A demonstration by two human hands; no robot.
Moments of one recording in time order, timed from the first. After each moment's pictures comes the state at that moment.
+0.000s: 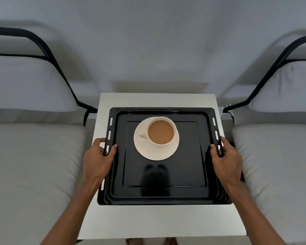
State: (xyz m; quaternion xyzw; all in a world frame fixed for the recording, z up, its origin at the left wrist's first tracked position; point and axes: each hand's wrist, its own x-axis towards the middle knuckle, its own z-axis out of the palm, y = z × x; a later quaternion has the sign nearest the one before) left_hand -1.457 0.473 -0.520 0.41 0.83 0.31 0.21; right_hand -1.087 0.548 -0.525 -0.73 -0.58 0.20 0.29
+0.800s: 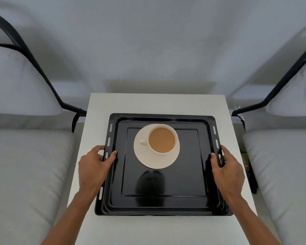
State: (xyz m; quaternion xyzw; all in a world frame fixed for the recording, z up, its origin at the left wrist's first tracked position) left_hand -1.463 0.509 -0.591 0.42 0.84 0.30 0.18; right_hand -1.093 0.573 -0.612 -0.76 -0.58 0.15 0.25
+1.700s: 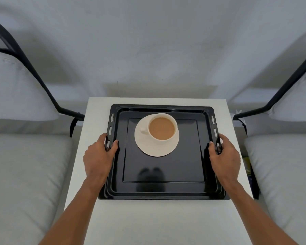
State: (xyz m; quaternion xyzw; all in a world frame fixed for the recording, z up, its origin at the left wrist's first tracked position) left_hand -1.458 0.563 -0.596 0.45 0.86 0.22 0.12; right_hand -1.105 0.634 -0.613 -0.75 -0.59 0.17 0.26
